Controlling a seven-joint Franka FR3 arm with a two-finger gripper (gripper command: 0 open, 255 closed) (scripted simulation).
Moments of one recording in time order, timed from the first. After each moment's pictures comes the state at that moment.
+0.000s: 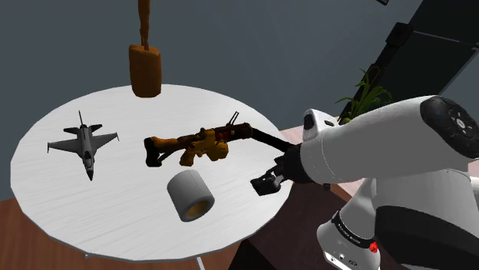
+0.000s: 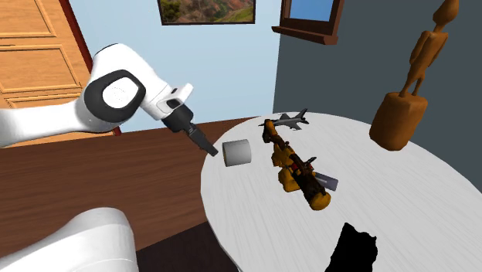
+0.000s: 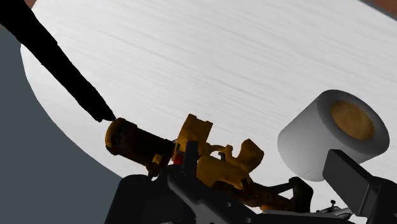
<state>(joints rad) 0.07 -1.13 0.96 -2.70 0.34 2.14 0.55</state>
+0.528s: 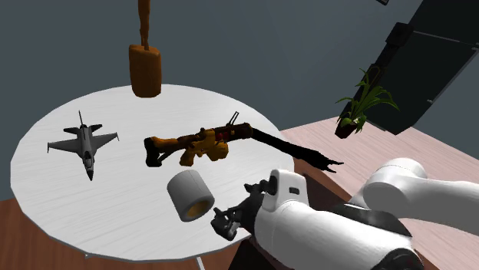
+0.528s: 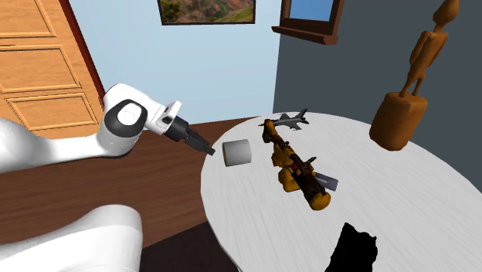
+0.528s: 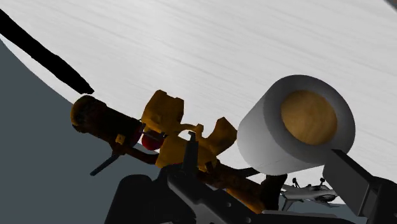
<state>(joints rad) -0.18 -1.15 1.41 -2.57 0.36 2.33 0.83</state>
